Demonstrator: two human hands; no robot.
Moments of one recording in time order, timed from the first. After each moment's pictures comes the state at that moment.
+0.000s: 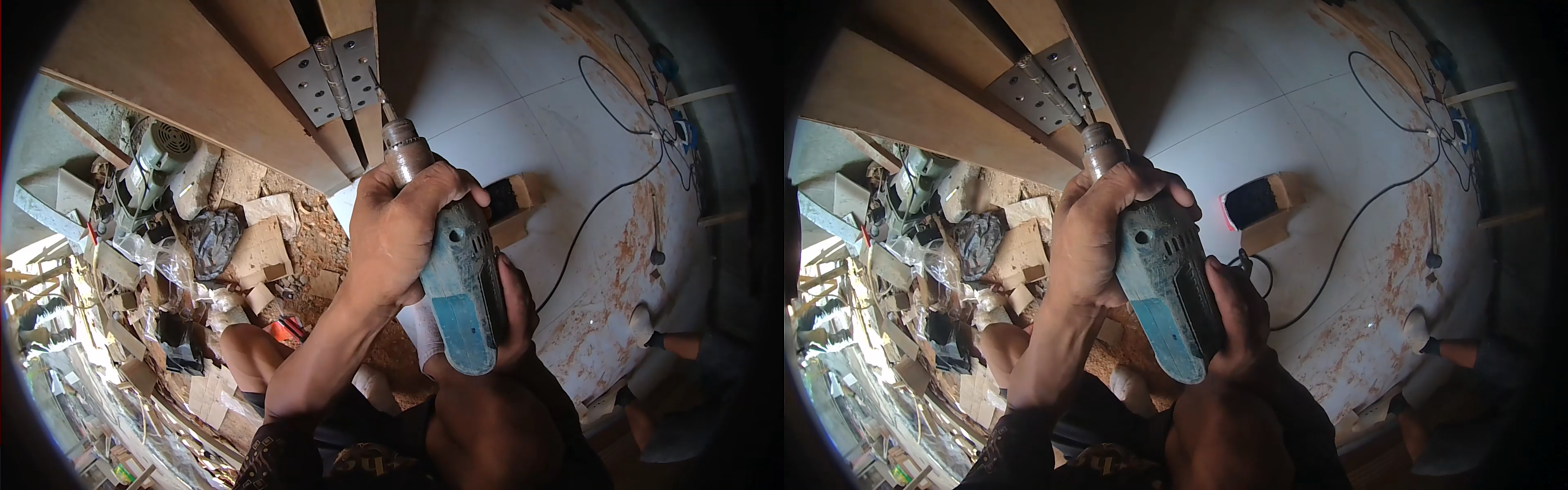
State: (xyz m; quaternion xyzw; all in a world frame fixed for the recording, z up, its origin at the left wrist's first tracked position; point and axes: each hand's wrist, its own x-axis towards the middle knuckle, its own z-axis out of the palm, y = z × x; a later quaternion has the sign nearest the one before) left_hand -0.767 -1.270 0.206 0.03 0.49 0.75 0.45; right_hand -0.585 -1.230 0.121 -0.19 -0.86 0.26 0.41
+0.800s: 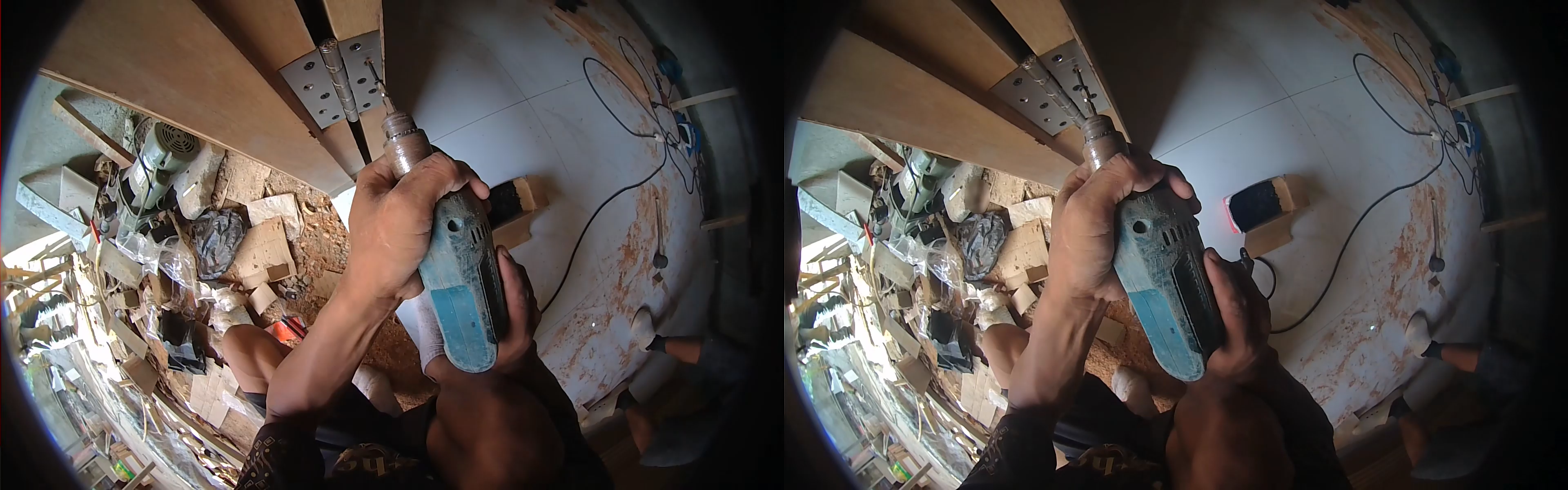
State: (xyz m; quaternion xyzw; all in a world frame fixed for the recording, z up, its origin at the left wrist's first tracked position) left_hand -0.777 -1.268 0.207 0.06 0.52 0.73 0.43; right_hand -0.603 -1.236 0.136 -0.22 -0.85 0.24 0.41
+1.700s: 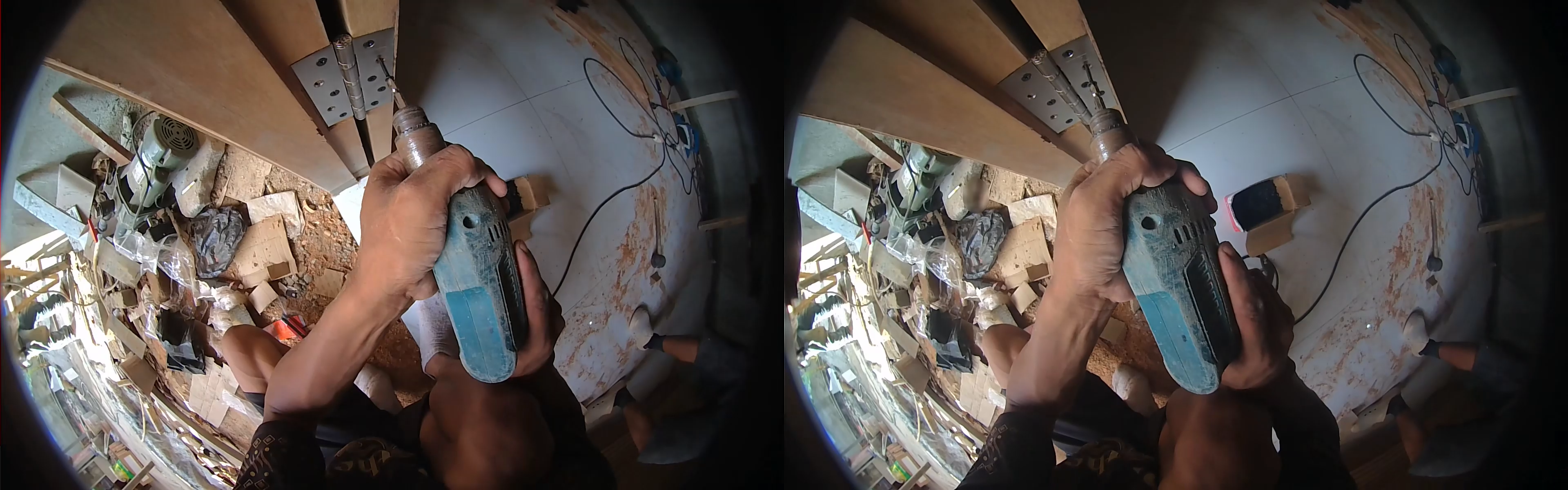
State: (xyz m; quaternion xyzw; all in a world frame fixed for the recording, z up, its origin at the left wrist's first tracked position) left_hand -0.781 -1.268 0.216 0.04 0.50 0.73 0.46; right_hand -0.597 -1.212 0.167 -0.13 -0.90 0.22 0.36
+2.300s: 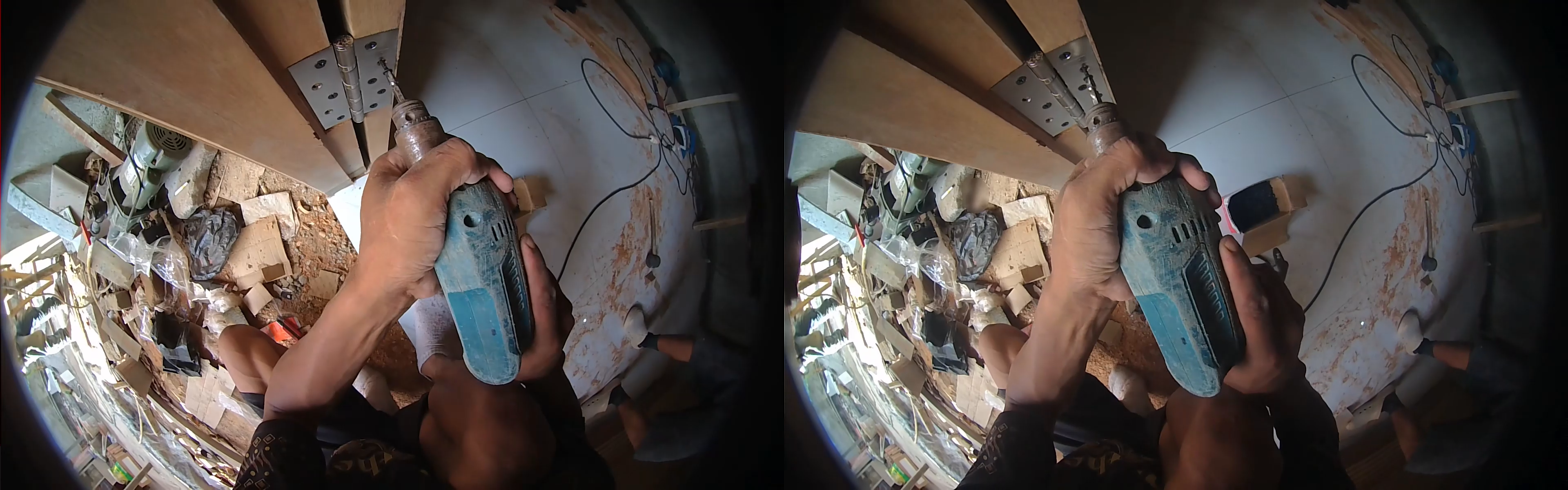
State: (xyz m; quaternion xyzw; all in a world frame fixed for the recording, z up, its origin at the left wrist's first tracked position) left_hand -0.787 -1.261 0.210 0.02 0.43 0.76 0.49; right_hand -0.604 -1.204 0.180 -0.13 -0.91 0.27 0.31
